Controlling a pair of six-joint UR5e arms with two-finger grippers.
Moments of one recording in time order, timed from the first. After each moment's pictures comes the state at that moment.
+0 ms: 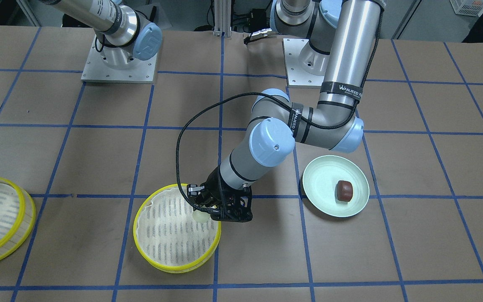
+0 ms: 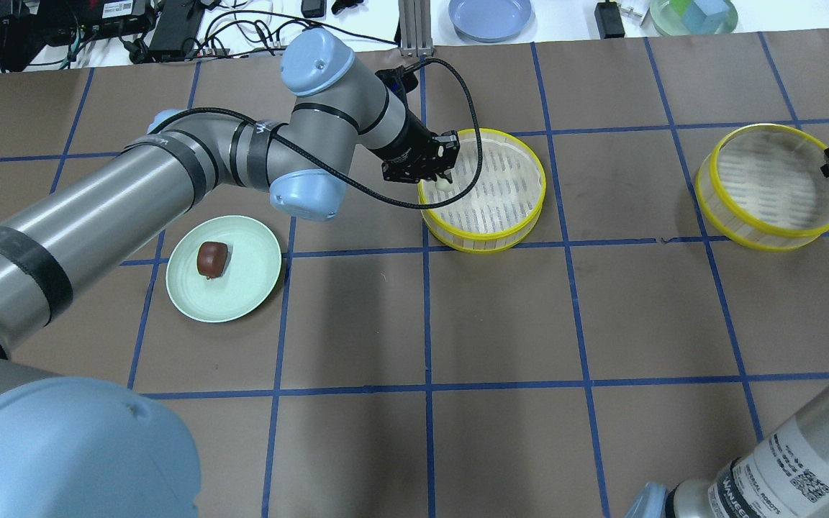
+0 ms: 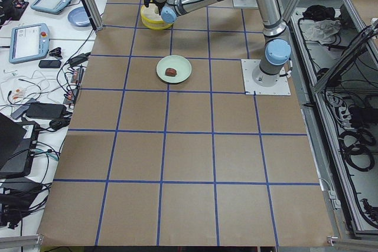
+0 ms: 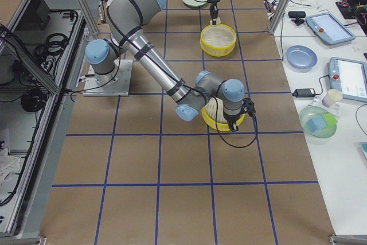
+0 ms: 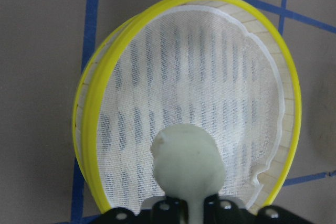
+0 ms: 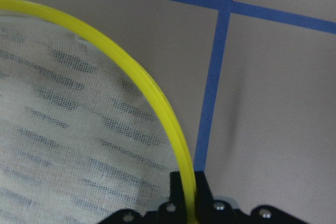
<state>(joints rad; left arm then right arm) -1.83 -2.13 -1.60 -0.75 1.12 -0.43 0.89 -0.99 1.50 -2.23 -1.49 -0.83</state>
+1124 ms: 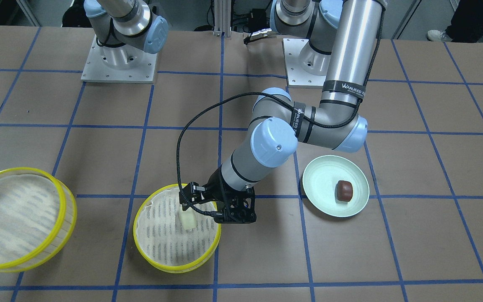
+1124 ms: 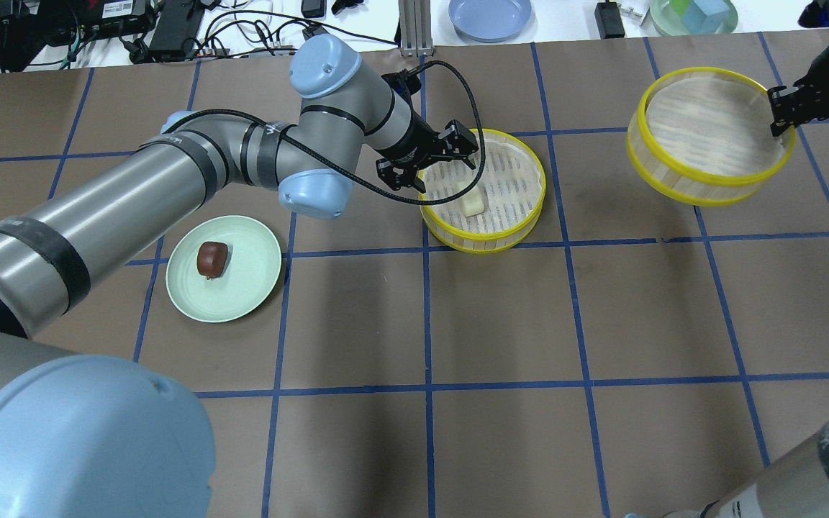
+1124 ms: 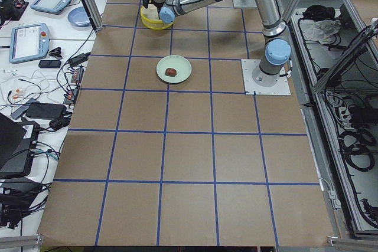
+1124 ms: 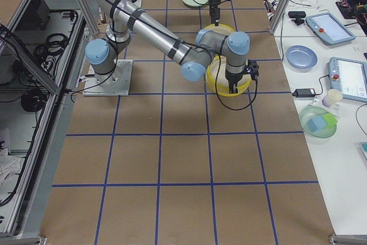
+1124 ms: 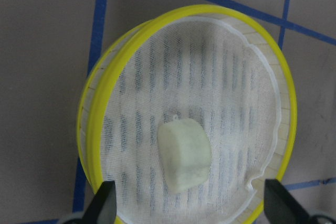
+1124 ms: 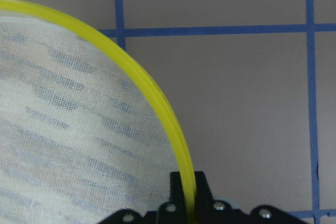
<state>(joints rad) -1.81 -2.10 -1.55 -0.83 1.15 -0.44 1.12 -1.17 1.52 -2.04 -1.55 -0.41</state>
